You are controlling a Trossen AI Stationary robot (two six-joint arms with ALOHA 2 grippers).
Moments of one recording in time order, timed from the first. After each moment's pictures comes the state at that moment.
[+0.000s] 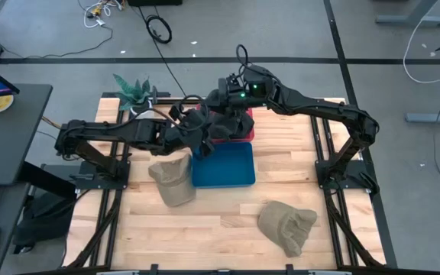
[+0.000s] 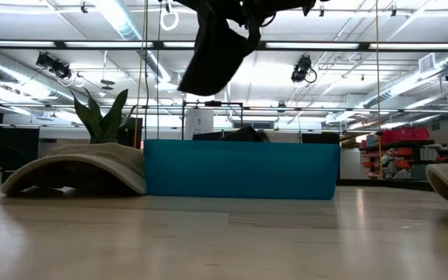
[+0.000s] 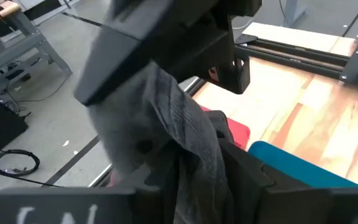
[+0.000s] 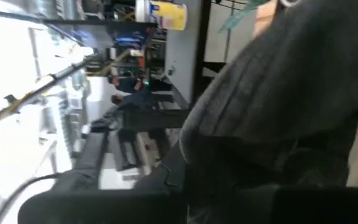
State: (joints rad) left arm -0.08 1.53 1.61 -0.78 -0.80 -0.33; right arm -0.34 1.68 1.59 -0.10 -0.35 1.43
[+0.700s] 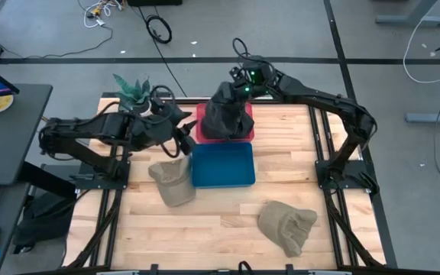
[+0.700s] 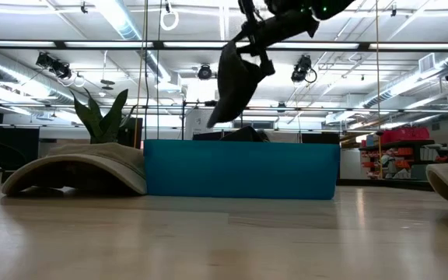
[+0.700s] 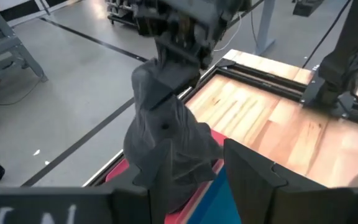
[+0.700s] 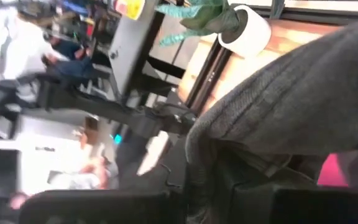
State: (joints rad) left arm -0.13 1.35 1.61 -0.84 -0.76 -0.36; right arm -0.49 1.72 1.59 -0.30 -0.48 0.92
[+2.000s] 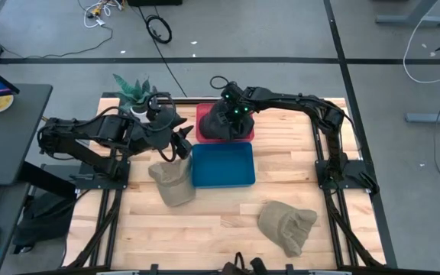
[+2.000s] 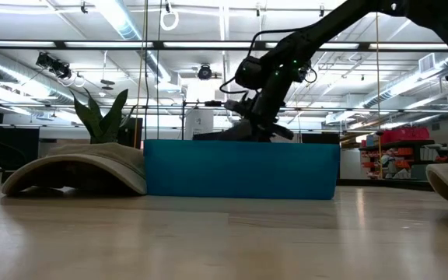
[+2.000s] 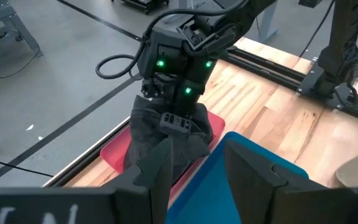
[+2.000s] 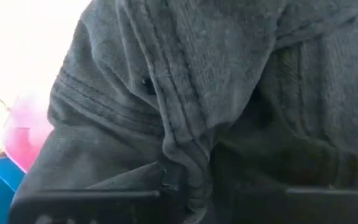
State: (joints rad) left arm -0.17 1.34 1.61 -0.96 -0.77 -0.52; right arm -0.51 2.03 1.59 -0.65 -0.07 0.53
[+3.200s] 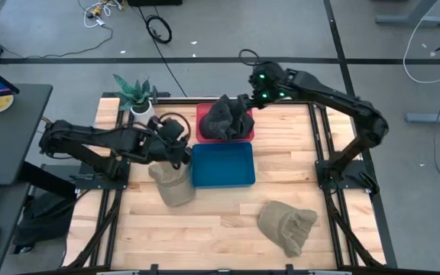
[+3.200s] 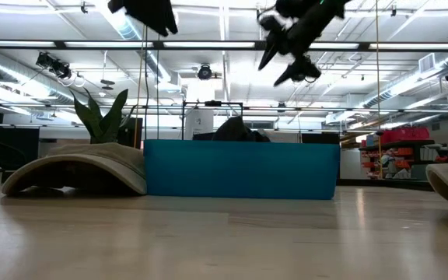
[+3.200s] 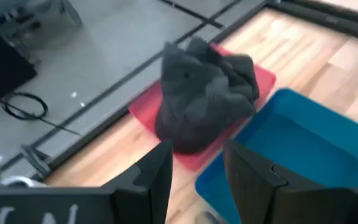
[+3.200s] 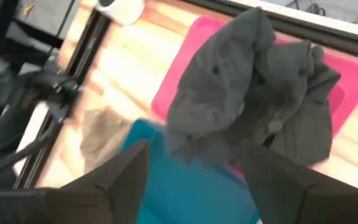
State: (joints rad) left arm -0.17 1.34 1.36 -0.98 -0.84 -0.68; right arm -0.52 1.59 1.59 -0.85 -0.22 0.64
